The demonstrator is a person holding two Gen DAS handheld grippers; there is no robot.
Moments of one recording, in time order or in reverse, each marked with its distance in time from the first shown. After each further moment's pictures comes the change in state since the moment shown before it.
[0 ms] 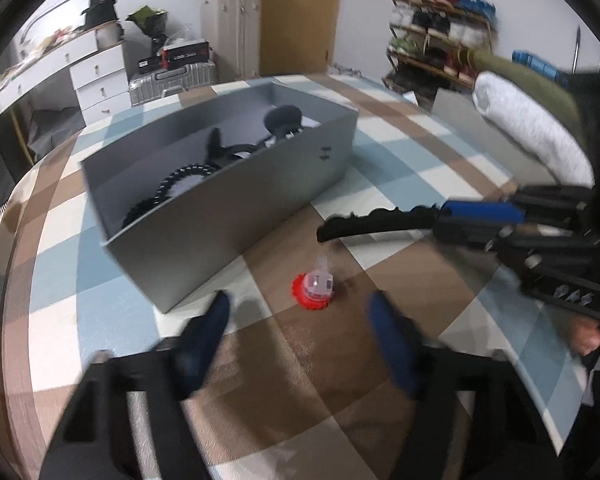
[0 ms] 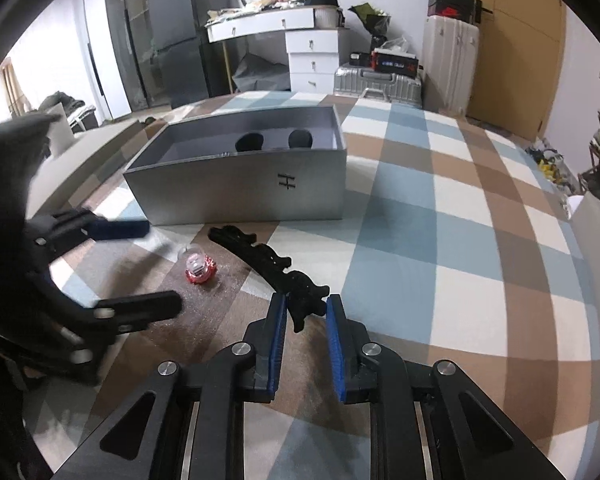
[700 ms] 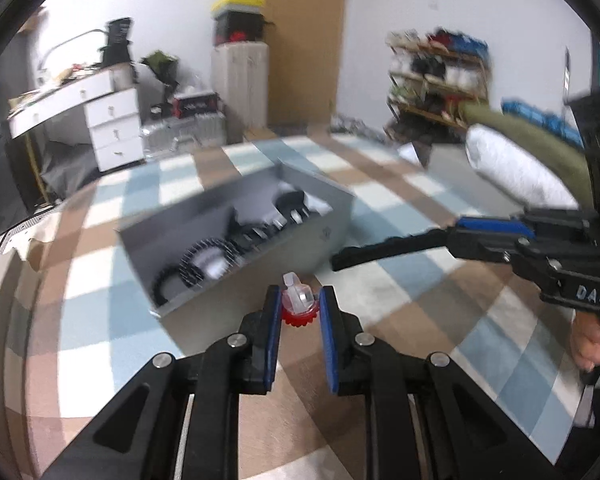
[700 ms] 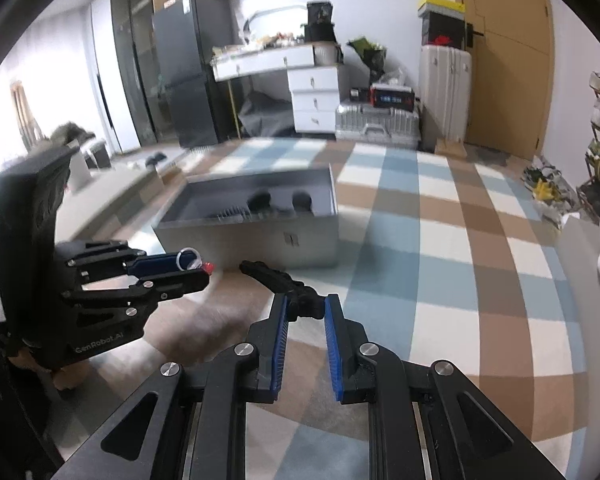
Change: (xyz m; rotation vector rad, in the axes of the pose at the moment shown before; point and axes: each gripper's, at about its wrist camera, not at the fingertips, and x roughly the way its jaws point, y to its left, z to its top) left arm -0.045 0.011 0.012 -0.039 -0.230 0.019; right arm -0.044 -0.003 0.014 0.025 -0.149 0.042
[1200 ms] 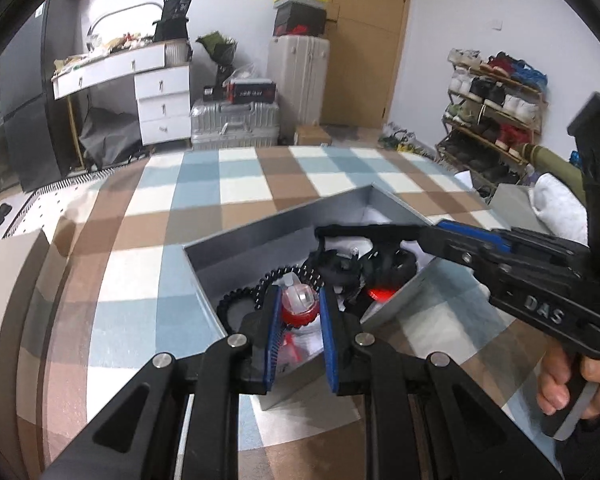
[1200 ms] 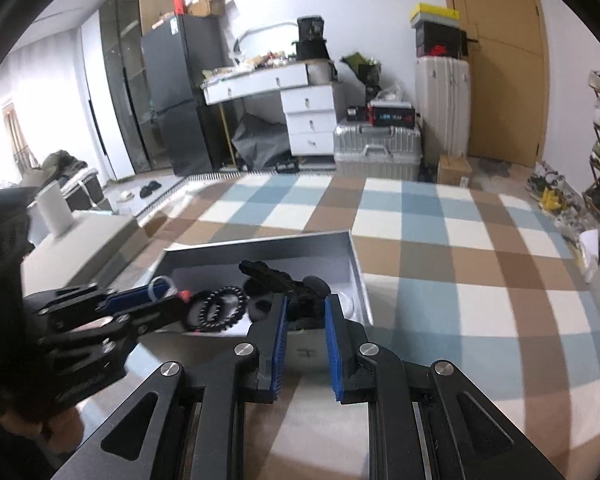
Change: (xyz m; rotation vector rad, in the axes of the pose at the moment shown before) left arm 0.031 0.045 0.012 -0.134 0.031 0.112; right arm 0.078 0.010 0.059 0.046 -0.048 -0.011
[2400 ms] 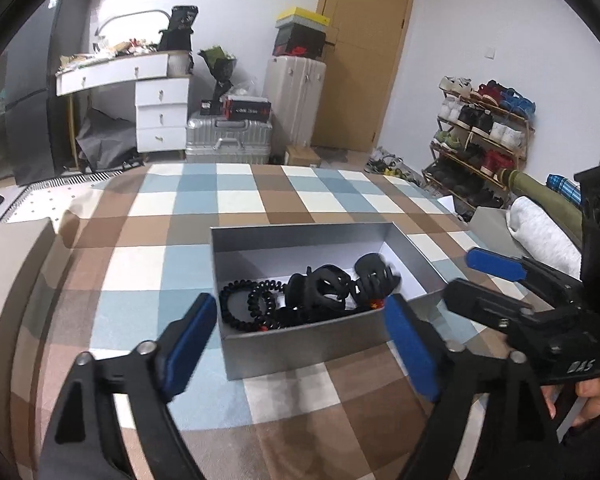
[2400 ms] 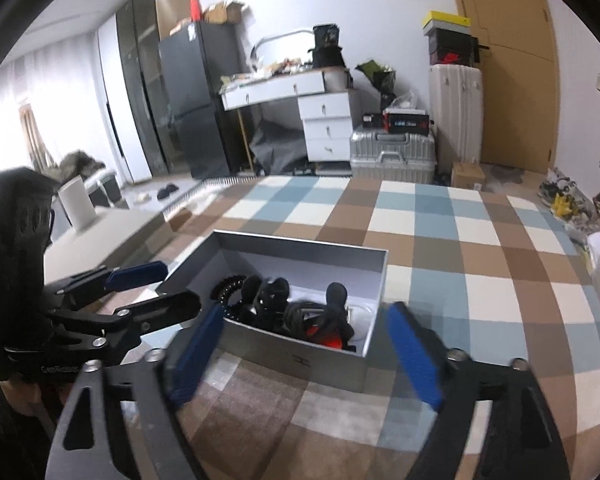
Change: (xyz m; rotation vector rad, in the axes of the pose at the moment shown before) left arm -0.031 0.005 -0.008 -0.045 -0.091 -0.060; right arm -0.039 0.005 -0.023 -0.008 -0.052 0.067
